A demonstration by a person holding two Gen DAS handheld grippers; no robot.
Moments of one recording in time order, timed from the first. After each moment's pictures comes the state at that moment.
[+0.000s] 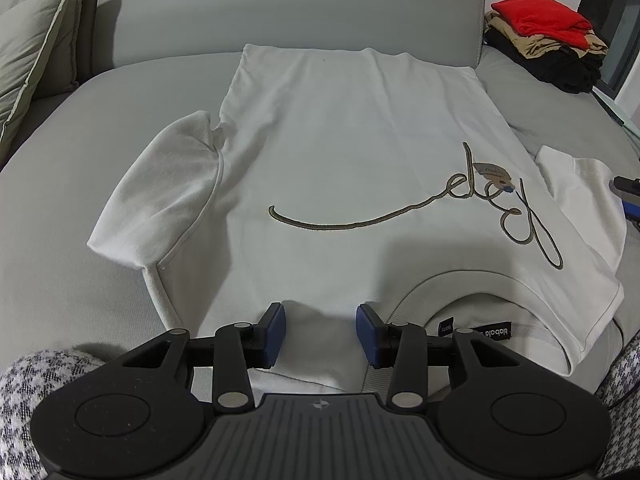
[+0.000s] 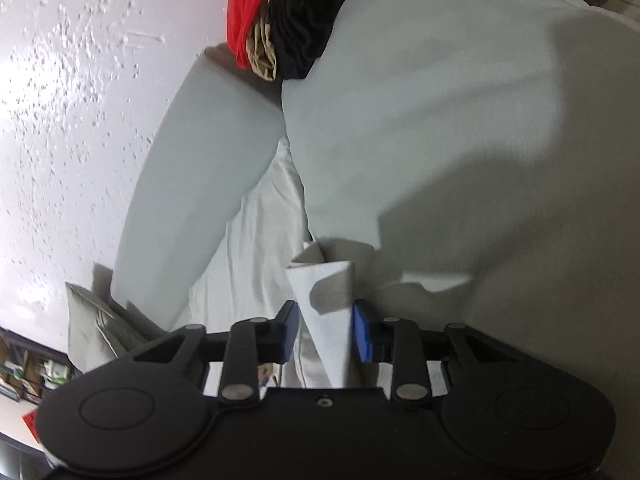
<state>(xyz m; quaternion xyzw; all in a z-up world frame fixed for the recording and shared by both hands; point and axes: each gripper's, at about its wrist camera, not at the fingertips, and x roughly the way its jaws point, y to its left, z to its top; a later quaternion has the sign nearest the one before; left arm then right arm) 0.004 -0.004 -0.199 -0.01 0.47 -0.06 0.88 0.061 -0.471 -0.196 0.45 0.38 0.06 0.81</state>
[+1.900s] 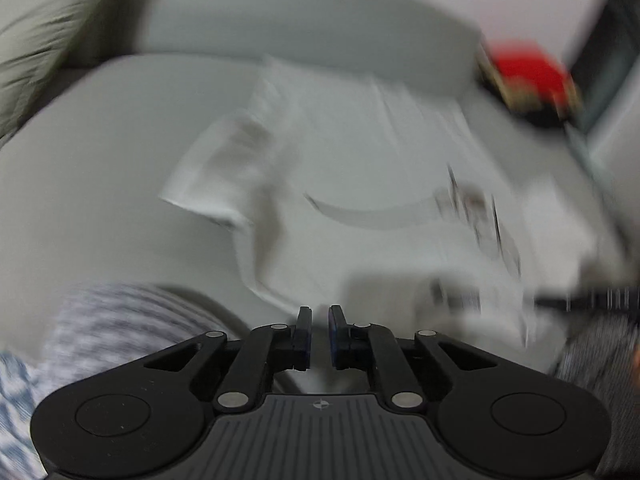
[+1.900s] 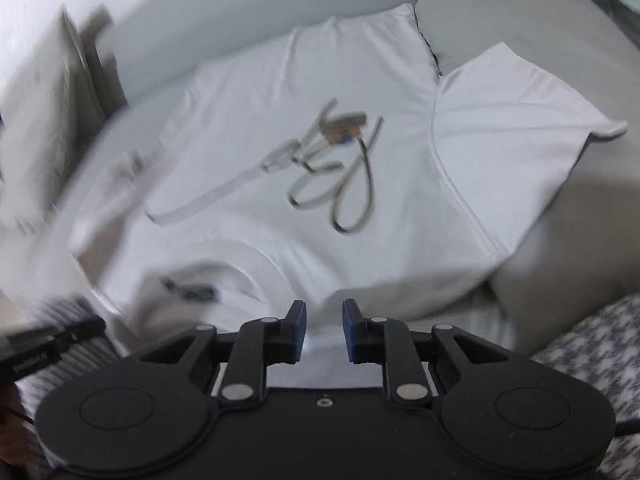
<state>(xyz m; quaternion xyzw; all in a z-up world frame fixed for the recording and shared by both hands) -0.055 0.080 -0.169 -0.12 0.42 -0.06 0.90 -0.020 -0.271 -0.156 0.15 0.51 0.11 0.84</state>
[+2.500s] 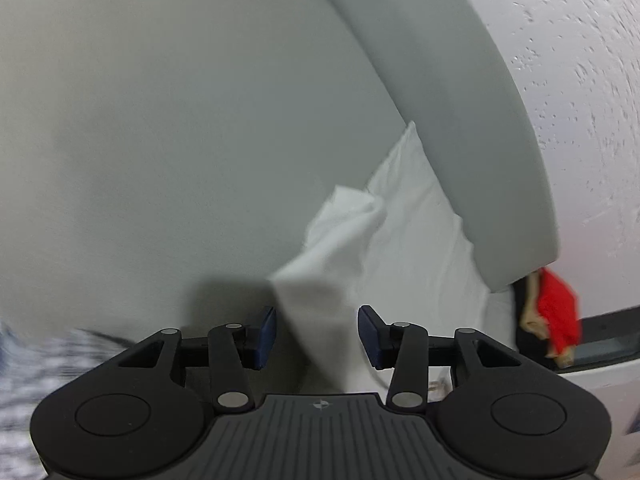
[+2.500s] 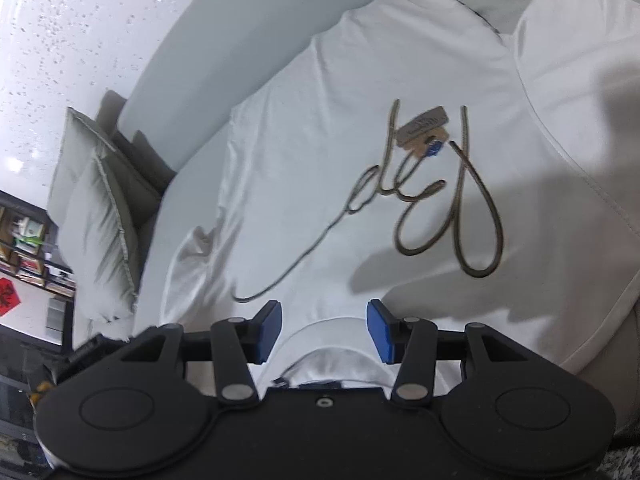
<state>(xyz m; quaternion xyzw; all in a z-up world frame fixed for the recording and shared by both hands) 0.027 0.183 -0.222 -0.49 0.42 0.01 0.76 0.034 -0.239 -0.186 0.32 0.50 0.14 0.79</state>
